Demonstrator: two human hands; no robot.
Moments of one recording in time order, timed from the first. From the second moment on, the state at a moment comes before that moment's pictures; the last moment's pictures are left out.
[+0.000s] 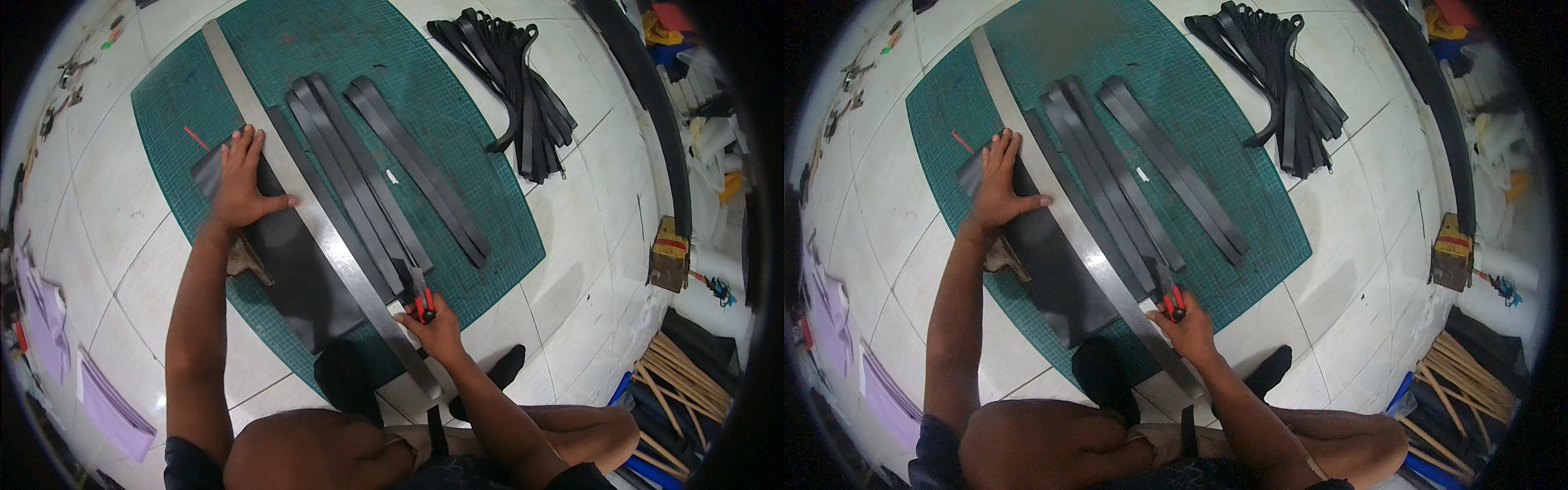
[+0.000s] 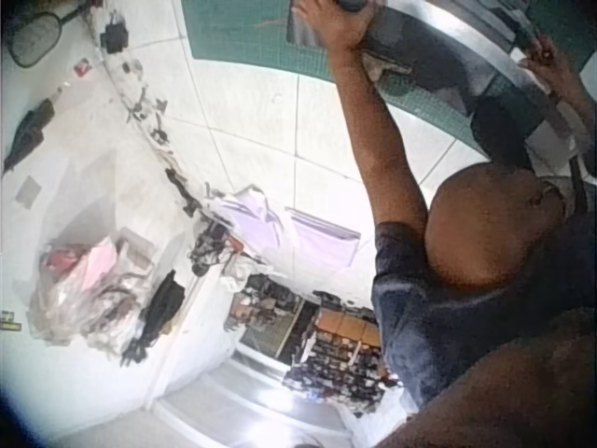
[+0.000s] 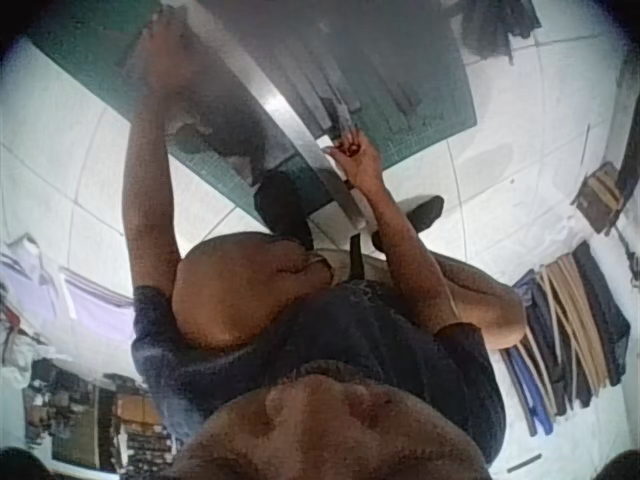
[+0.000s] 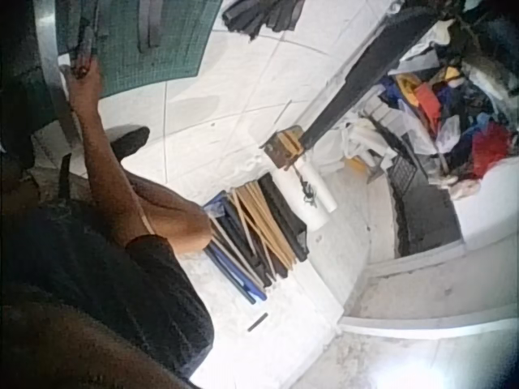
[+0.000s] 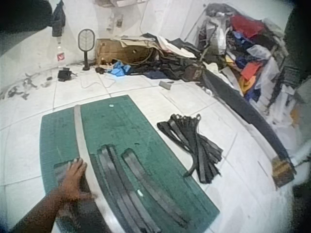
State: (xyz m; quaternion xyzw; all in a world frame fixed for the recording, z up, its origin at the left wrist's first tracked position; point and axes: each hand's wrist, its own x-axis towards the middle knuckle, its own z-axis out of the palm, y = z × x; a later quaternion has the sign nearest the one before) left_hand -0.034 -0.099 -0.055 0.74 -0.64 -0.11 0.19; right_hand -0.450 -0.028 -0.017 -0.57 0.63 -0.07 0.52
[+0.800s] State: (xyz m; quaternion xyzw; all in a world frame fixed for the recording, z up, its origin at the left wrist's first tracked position) left_hand -0.038 -0.108 -0.061 0.75 -0.61 -0.09 0.24; right_hand -0.437 -0.058 0.026 -0.57 0.60 0.03 0.56
